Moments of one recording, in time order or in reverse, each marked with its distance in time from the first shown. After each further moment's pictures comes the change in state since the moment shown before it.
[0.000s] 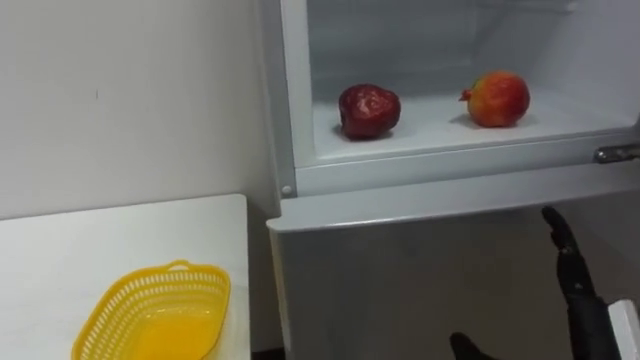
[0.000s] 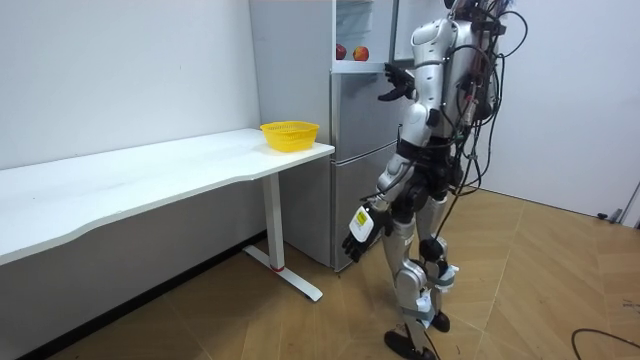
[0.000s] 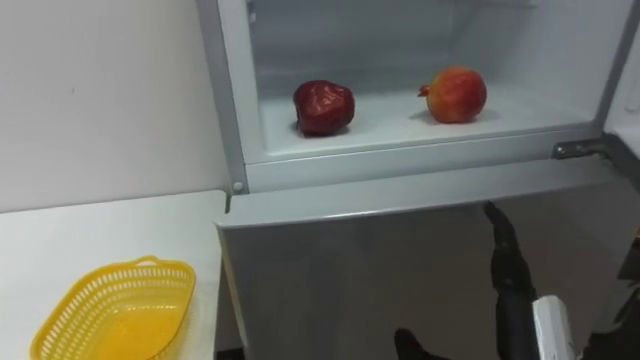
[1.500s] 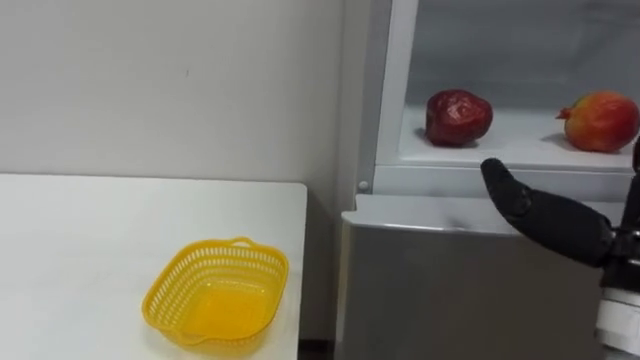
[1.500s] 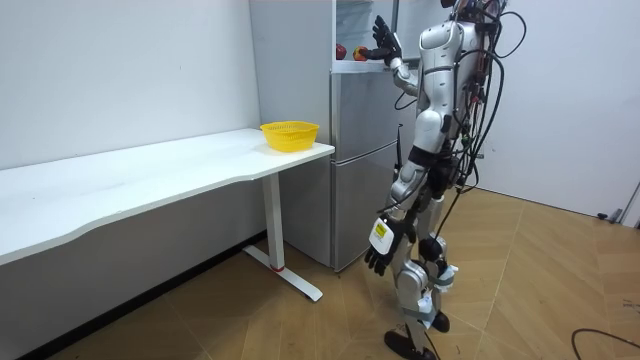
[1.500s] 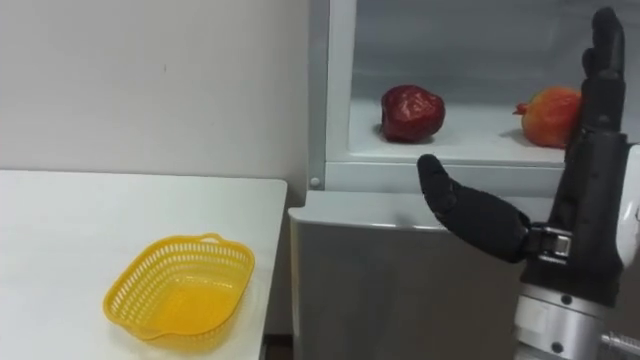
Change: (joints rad) left arm -0.022 0.004 -0.031 0.007 0.142 0.090 -0.072; right arm -0.454 -0.081 -0.103 0.089 0.218 -0.026 -0.114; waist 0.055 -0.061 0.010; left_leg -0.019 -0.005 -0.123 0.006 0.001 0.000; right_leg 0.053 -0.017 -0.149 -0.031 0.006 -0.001
